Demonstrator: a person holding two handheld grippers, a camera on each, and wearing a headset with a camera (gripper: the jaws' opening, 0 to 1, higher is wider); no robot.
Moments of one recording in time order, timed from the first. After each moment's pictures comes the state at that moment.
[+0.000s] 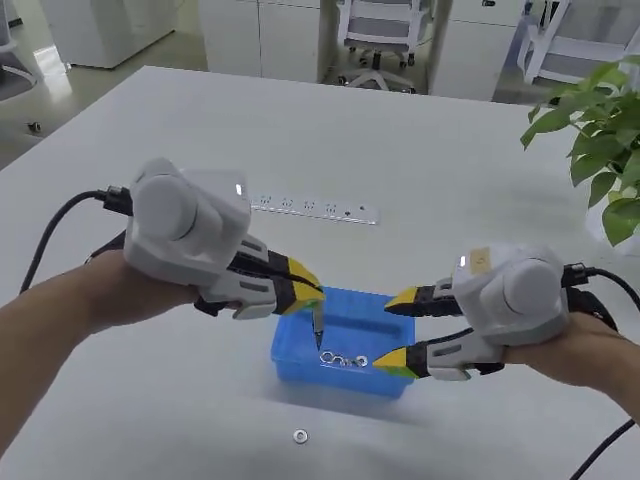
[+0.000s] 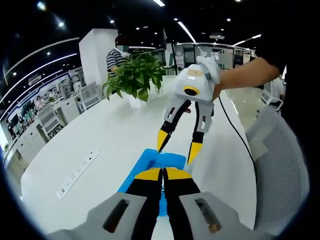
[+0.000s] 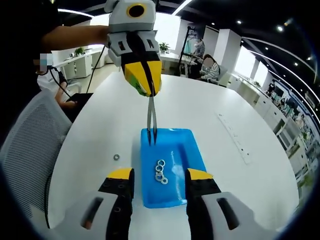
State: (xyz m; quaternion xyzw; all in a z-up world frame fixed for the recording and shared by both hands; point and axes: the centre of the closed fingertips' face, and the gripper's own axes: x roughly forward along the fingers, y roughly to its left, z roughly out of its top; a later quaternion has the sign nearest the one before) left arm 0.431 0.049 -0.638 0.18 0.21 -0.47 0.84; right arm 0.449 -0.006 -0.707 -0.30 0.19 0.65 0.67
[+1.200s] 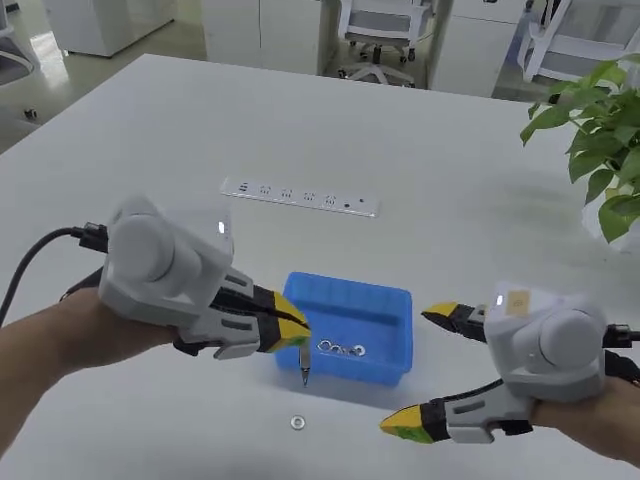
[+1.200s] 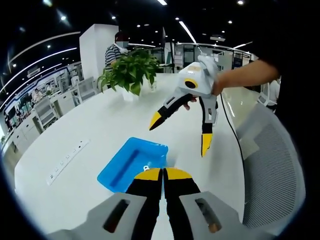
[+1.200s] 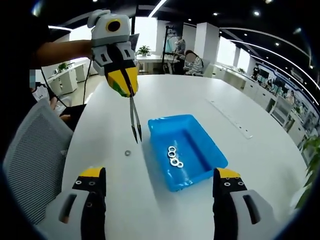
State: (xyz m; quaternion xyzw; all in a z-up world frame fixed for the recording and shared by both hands) left arm 0.393 0.048 -0.666 0.16 0.23 -0.48 0.83; right arm 0.418 -0.031 -0.723 -0.24 0.23 0.61 0.72
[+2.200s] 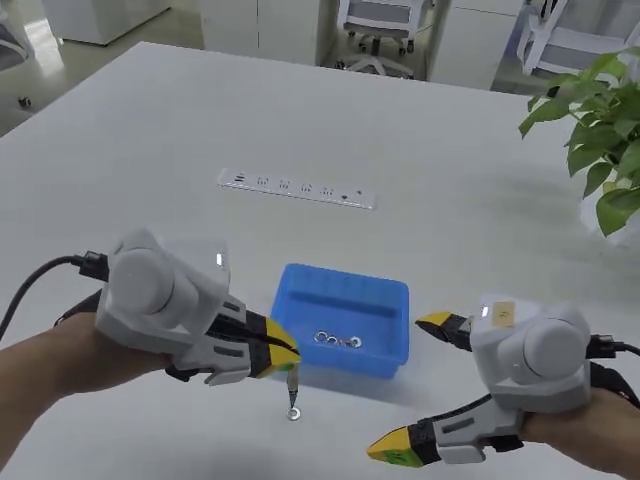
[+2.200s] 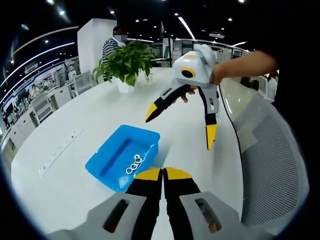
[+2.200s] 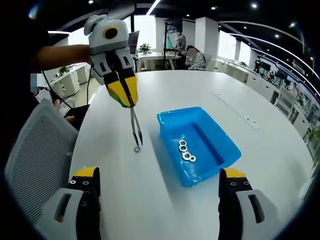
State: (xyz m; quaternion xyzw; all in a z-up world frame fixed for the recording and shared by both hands) left arm 0.376 0.047 -0.696 0.16 0.25 -0.48 0.82; right arm 0.400 -0.030 -0.738 -0.23 0.26 0.62 0.71
